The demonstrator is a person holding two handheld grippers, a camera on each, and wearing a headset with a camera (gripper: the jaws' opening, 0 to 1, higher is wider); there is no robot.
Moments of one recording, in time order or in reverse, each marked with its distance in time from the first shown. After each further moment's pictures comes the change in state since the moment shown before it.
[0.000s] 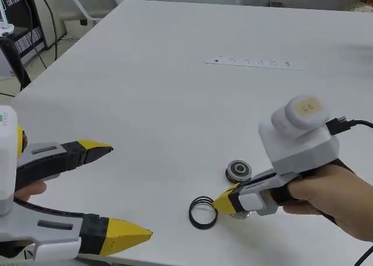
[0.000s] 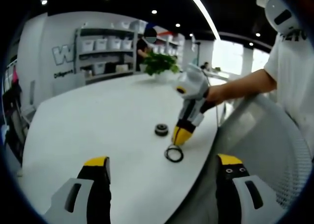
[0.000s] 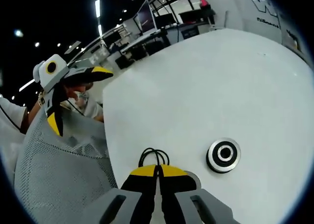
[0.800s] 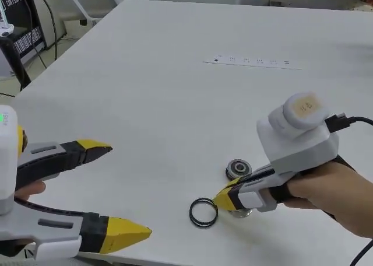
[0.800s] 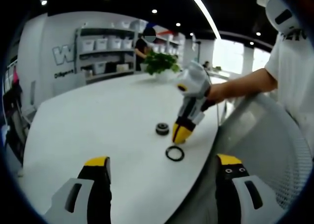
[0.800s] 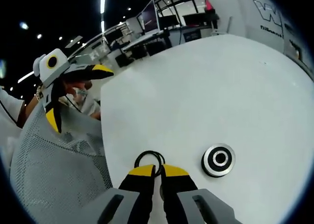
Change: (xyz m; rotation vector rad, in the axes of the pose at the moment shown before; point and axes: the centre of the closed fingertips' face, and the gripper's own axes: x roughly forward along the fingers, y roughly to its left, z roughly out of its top) left arm 0.000 0.001 -0.001 0.003 0.006 0.007; right arm -0.002 -0.004 0.003 -0.053 -0.004 -0.037
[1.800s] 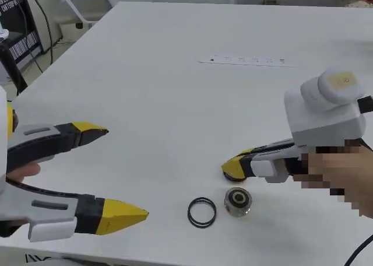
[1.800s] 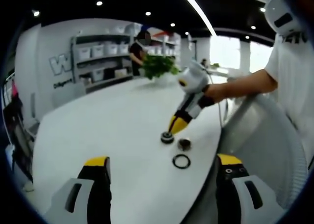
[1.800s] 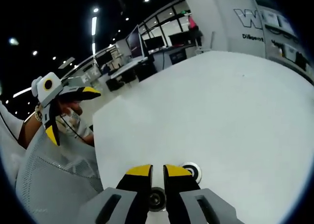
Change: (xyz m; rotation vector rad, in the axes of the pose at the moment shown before) left arm -0.005 0.010 0.034 0.091 -0.012 0.011; right arm -0.038 -0.028 0.035 0.076 -0.217 -0.076
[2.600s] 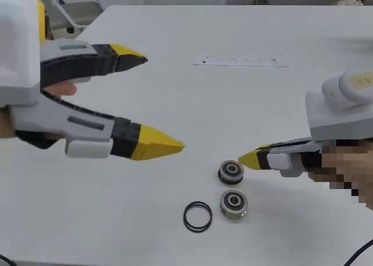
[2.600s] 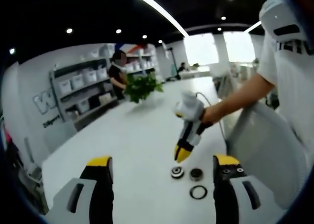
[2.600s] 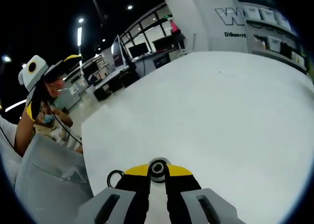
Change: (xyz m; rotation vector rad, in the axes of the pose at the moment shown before) left arm 0.037 0.006 0.100 0.262 -0.102 -0.100; right arm -0.018 -0.043 -0.006 0.095 -0.050 -0.096
